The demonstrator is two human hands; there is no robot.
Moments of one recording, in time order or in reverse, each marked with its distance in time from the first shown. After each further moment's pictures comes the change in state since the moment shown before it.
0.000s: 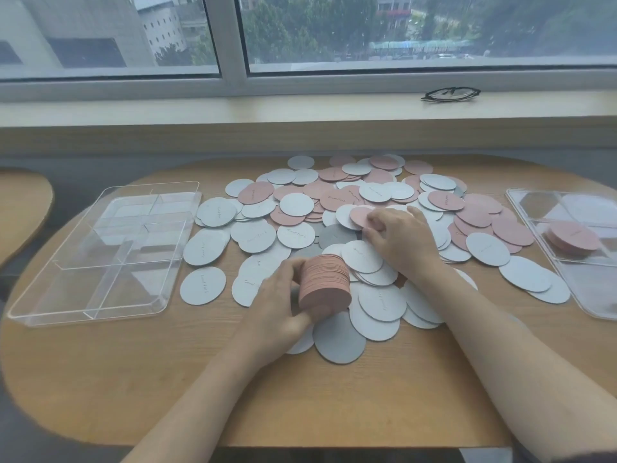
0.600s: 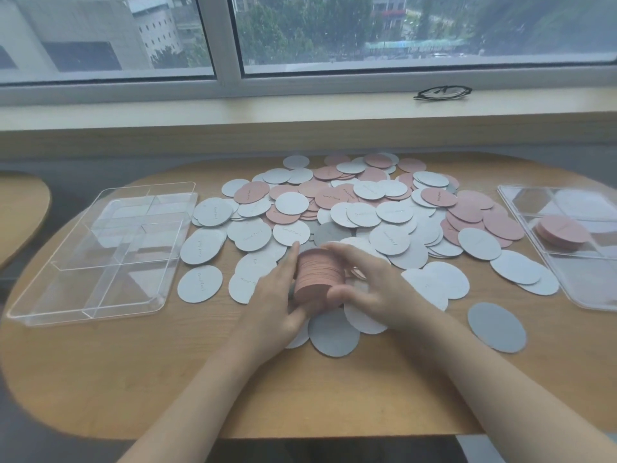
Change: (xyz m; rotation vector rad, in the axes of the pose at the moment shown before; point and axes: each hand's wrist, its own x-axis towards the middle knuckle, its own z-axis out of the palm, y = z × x) left_hand 0.000 -0.002 0.001 0.142 -0.055 -0.026; right_hand -0.079 -0.061 -0.042 0.731 -0.318 -0.200
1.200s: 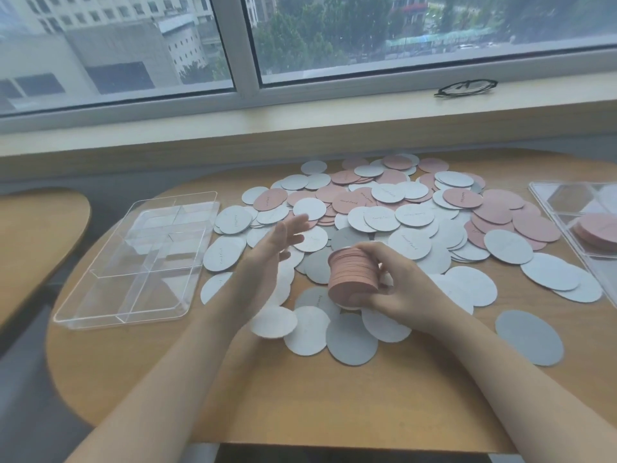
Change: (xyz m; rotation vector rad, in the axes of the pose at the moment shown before) left_hand 0.041 0.013 -0.055 -0.601 -0.019 -0.139; right_hand 0.001 0.015 -0.005 0.070 0.093 0.023
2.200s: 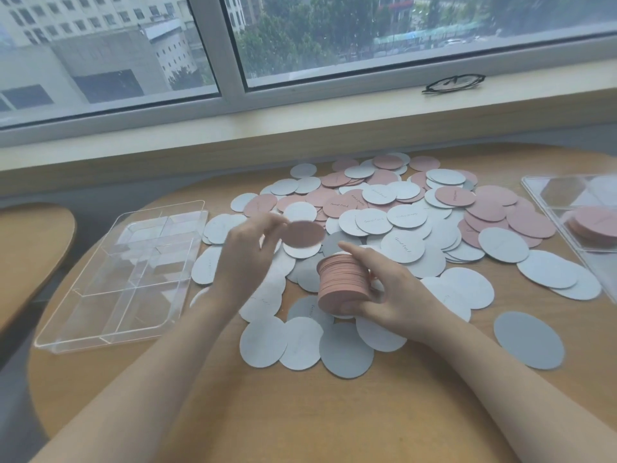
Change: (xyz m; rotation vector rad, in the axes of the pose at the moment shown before) left_hand 0.035 -0.002 -0.018 0.762 0.347 0.466; right_hand 0.000 -0.001 0.004 -0.069 -0.007 -0.023
